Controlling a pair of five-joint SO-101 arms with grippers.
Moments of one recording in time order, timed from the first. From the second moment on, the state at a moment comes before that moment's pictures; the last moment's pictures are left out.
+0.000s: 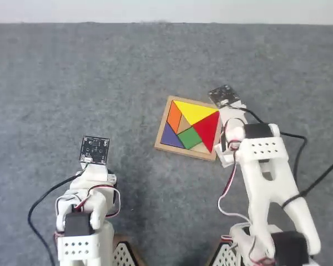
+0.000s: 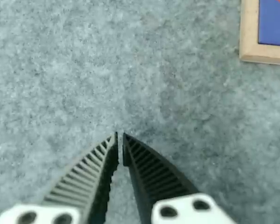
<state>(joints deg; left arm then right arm) -9.6 -103.2 97.1 72.0 -3.9 -9.6 -20.8 40.4 66.0 18.2</state>
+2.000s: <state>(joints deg) -9.6 -103.2 97.1 72.0 -3.9 -11.5 3.3 33.7 52.1 16.8</state>
